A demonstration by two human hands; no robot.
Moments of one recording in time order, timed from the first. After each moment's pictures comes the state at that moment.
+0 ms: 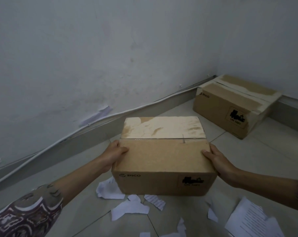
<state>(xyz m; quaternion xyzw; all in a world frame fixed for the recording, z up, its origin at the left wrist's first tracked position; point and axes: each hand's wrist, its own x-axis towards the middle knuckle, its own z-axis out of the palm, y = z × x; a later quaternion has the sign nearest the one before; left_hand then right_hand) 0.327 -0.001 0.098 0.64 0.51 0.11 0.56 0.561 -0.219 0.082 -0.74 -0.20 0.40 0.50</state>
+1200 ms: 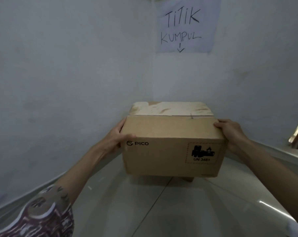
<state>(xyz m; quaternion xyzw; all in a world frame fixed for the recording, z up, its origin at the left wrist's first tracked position) 0.650 0.027 0.190 0.72 0.09 0.12 0.68 0.821 -0.252 0.216 -0.73 -0.01 0.09 0.68</state>
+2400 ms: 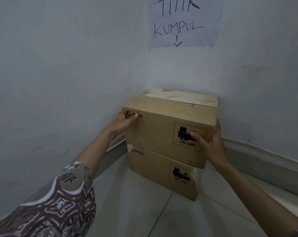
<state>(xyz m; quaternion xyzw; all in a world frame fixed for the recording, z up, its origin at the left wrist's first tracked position) 0.808 0.081 0.179 0.81 0.20 0.12 0.54 0.885 -0.196 0.134 -0.70 -0.24 -0.06 0.67</state>
